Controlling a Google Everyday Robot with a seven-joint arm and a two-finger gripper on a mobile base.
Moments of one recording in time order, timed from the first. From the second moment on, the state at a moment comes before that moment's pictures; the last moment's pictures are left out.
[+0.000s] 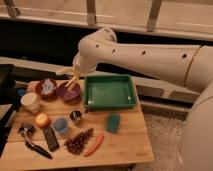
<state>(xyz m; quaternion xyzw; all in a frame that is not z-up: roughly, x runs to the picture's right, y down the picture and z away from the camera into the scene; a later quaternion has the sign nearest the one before) -0.114 -0.086 0.678 -0.24 -0.04 0.77 0.59</state>
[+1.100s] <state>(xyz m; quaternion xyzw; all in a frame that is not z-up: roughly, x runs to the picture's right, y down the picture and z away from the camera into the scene) -0.293 -0.140 0.743 -0.32 -0.11 0.69 0.64</state>
